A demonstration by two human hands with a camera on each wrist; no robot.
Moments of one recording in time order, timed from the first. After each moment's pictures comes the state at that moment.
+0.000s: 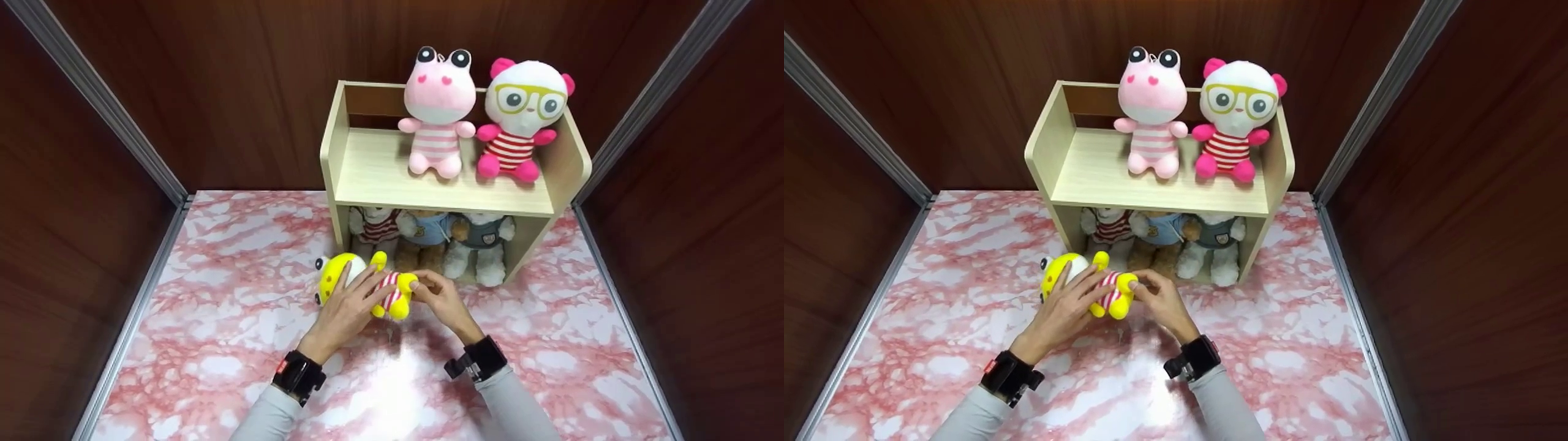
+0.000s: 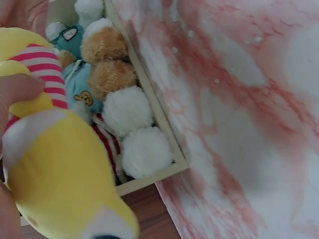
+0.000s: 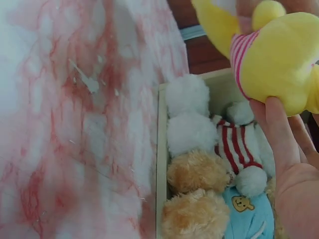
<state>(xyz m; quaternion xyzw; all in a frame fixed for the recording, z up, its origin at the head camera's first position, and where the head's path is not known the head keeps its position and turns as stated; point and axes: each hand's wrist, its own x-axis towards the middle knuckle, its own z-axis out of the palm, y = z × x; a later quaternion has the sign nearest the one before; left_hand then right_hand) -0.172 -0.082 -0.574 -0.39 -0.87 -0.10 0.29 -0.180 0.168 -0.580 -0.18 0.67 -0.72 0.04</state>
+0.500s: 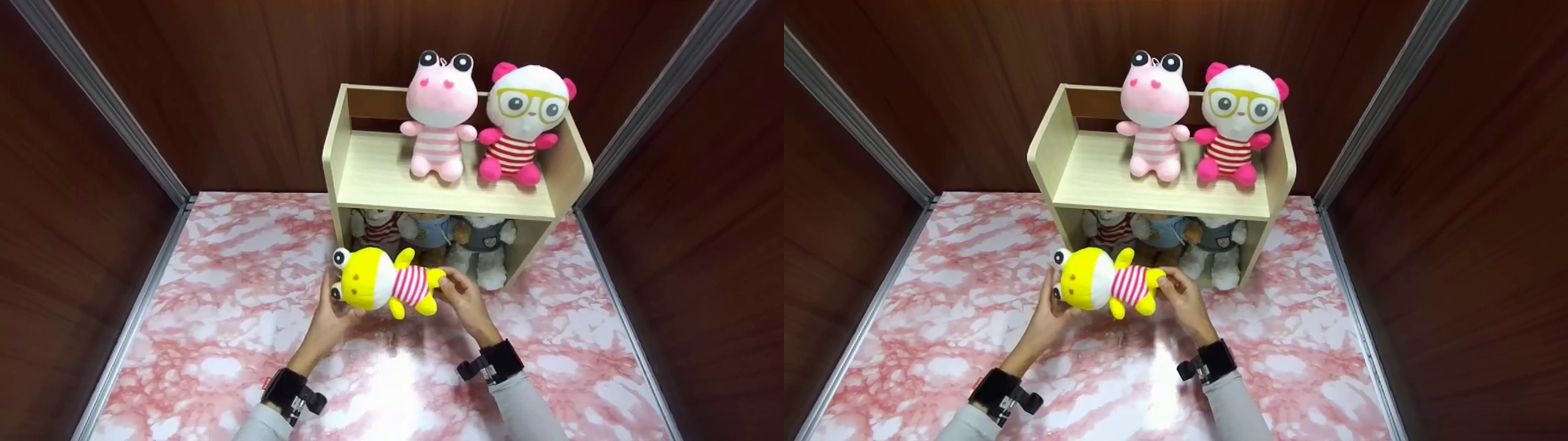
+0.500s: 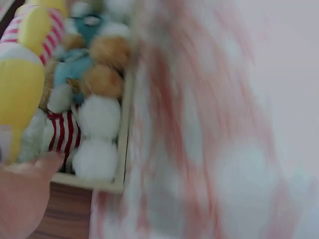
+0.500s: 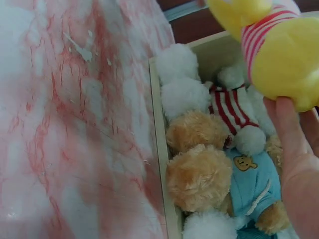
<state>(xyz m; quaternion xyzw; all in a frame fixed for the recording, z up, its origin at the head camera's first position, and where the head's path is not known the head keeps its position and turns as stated) -0.152 -0.104 -0.603 -0.14 -0.72 -0.68 0.02 -0.180 0.200 -0.584 -0.10 0.64 -0.77 -0.01</state>
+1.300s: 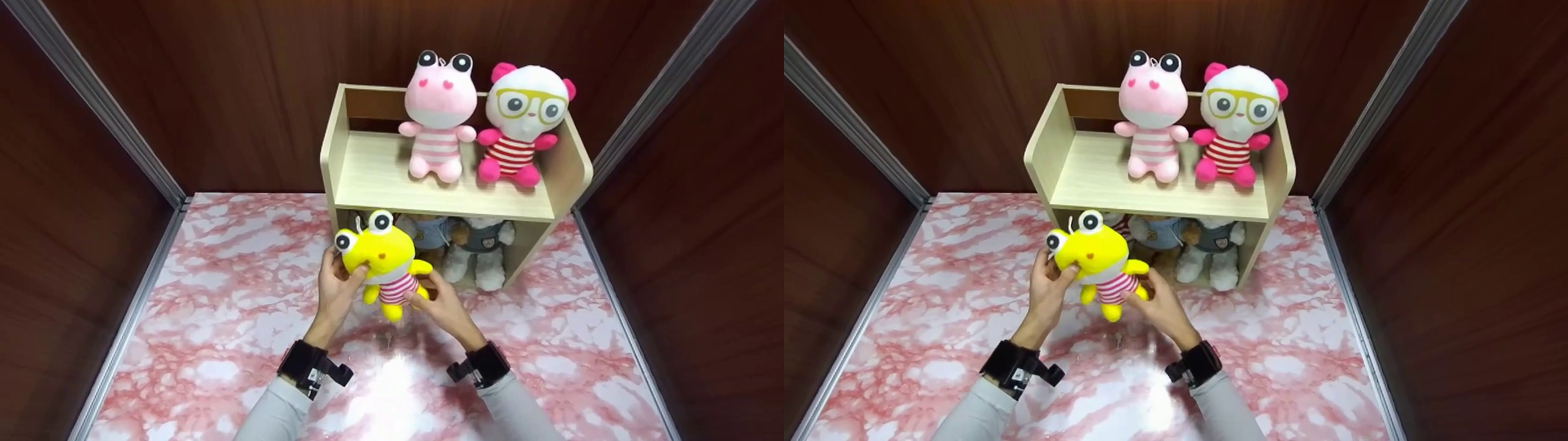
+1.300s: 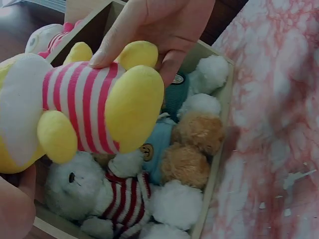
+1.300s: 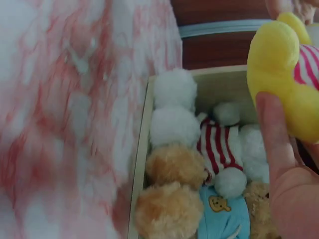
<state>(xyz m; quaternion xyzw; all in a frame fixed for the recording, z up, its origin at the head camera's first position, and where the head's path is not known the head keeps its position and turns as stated) -0.184 -0.062 -0.529 -0.09 -0.58 -0.80 0.13 -0.165 0.162 -0.537 -0.14 0.76 -0.64 0.03</state>
